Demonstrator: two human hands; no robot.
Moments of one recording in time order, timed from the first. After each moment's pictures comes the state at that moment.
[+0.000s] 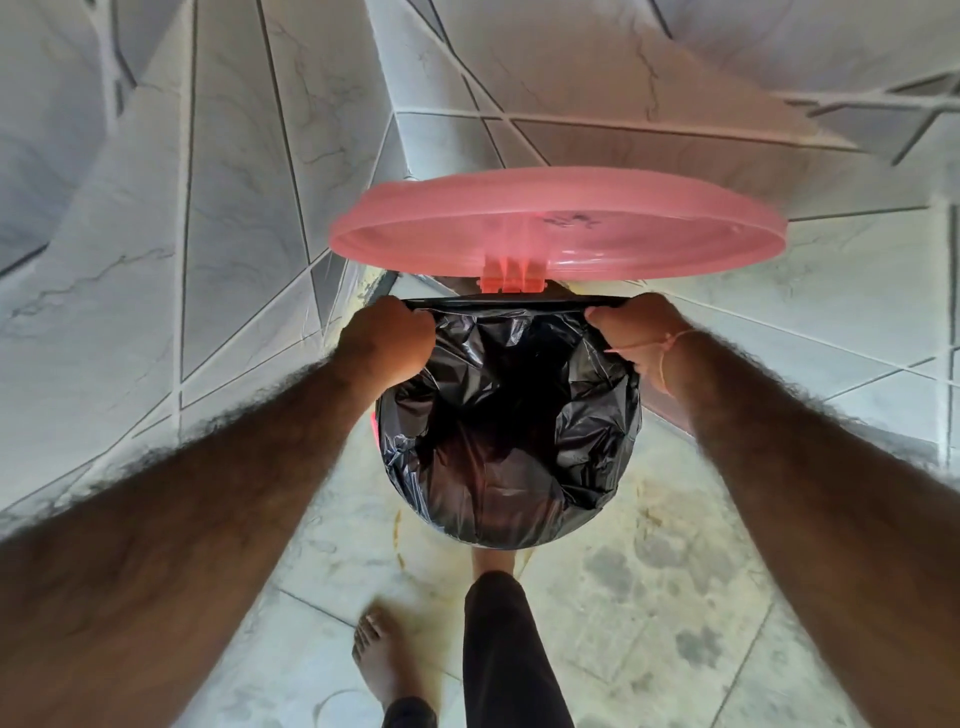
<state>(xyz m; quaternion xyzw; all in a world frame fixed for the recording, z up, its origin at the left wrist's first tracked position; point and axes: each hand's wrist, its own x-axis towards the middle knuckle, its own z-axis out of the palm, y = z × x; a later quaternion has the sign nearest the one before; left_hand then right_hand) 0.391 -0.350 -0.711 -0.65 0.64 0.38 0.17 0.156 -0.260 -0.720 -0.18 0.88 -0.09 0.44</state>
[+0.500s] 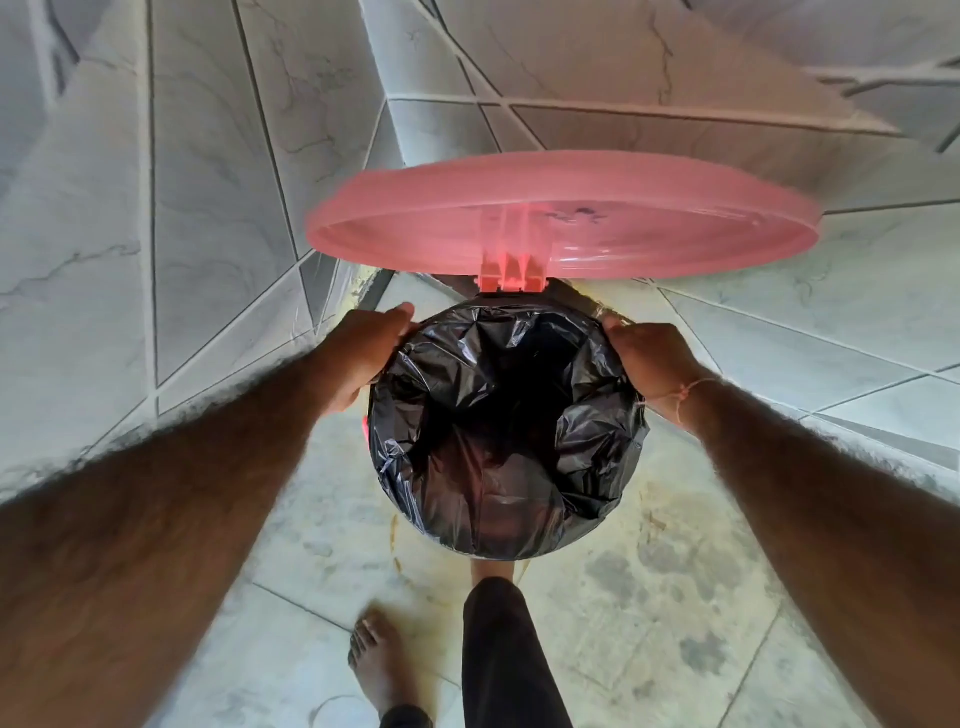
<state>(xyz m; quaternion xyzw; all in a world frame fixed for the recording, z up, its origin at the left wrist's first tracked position) 0.410 -0.354 -0.740 -0.66 0.43 0.61 0.06 0.148 -0.224 -0.748 -0.33 0.84 -0.08 0.42</state>
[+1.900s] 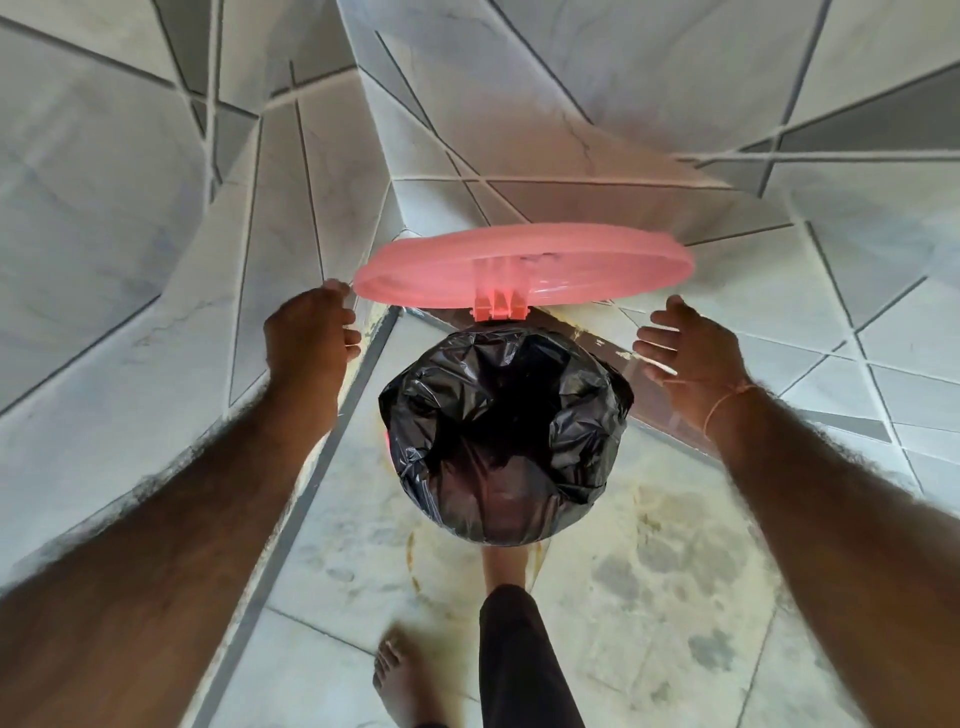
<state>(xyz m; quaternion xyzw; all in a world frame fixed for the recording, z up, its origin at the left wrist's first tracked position) 0.421 -0.351 -0.609 -0.72 0.37 0.53 -0.26 0.133 -0.202 -0.650 0.03 0.77 -0.43 0.48</state>
